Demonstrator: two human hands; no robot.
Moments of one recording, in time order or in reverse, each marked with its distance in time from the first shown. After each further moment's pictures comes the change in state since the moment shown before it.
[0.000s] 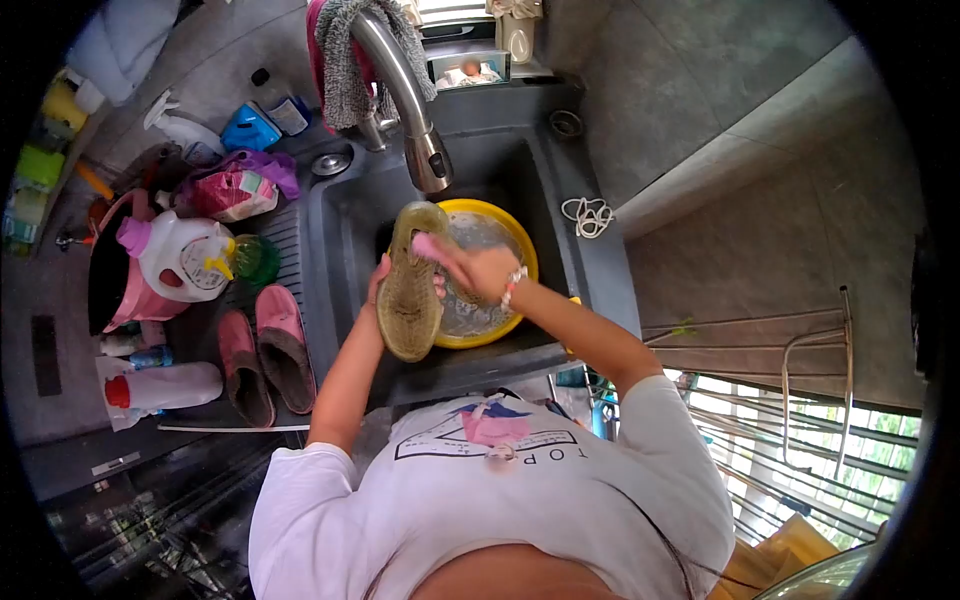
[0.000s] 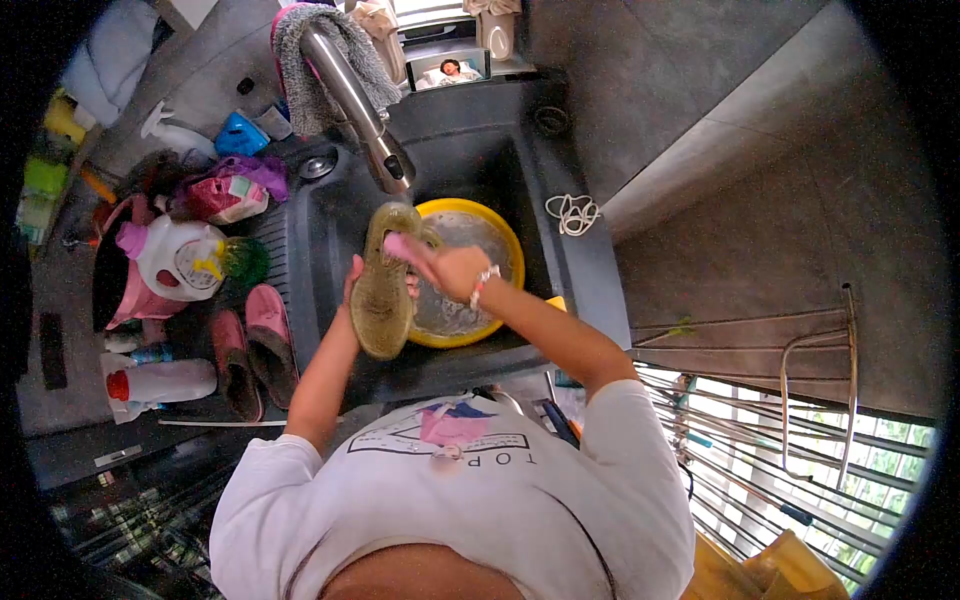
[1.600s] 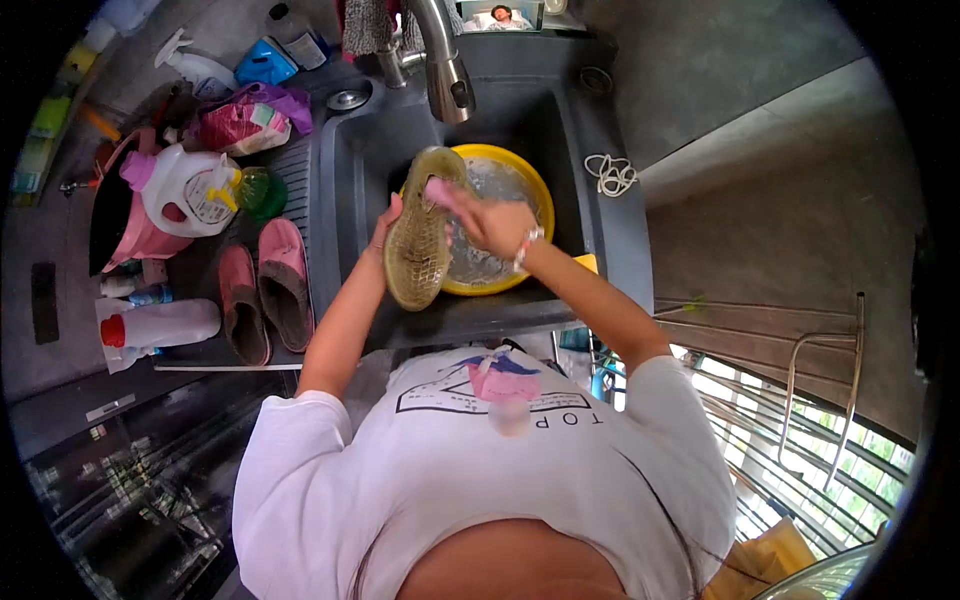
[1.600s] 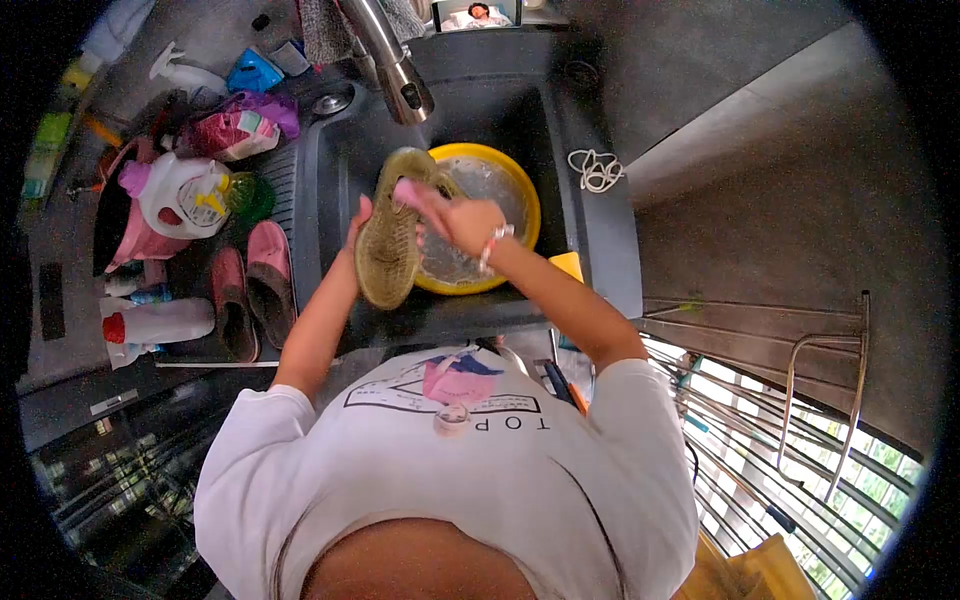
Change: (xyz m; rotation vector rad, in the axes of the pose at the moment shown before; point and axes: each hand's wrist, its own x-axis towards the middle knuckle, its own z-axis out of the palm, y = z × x) left_hand -0.012 -0.013 0.031 0.036 0.273 0.070; right_hand -0.014 0.001 0.023 -0.008 0.063 -0.080
